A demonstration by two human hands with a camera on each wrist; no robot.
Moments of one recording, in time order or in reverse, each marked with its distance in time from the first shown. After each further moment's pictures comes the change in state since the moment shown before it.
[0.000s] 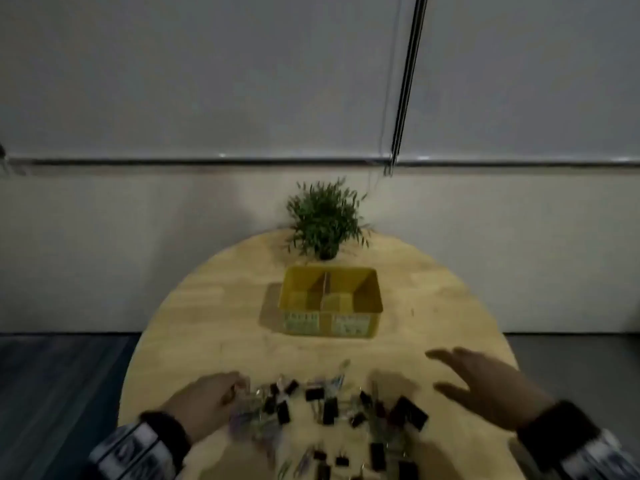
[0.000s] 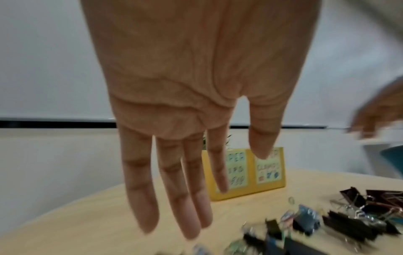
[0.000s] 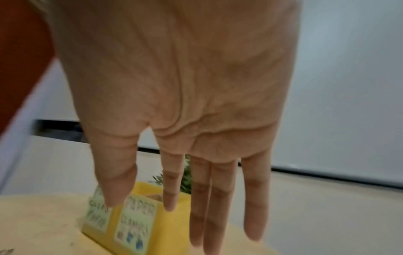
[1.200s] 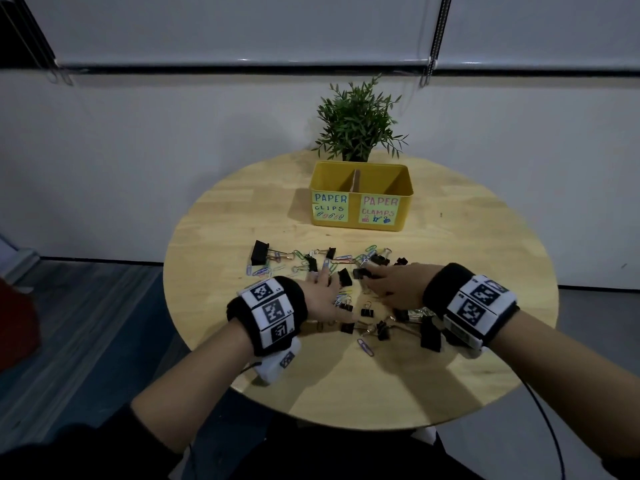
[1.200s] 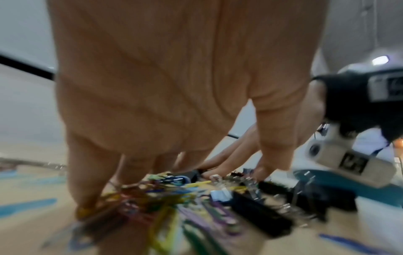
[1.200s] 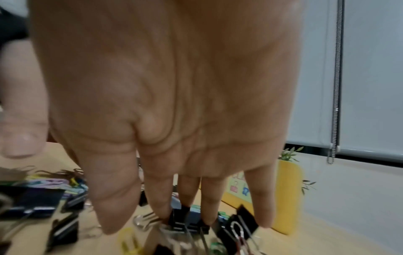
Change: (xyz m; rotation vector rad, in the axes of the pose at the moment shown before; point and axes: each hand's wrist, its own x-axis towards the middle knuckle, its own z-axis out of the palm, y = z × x) left_hand 0.026 0.073 0.117 0.302 -0.160 0.094; right_hand 0.086 -0.129 0.107 -0.267 -0.136 -0.256
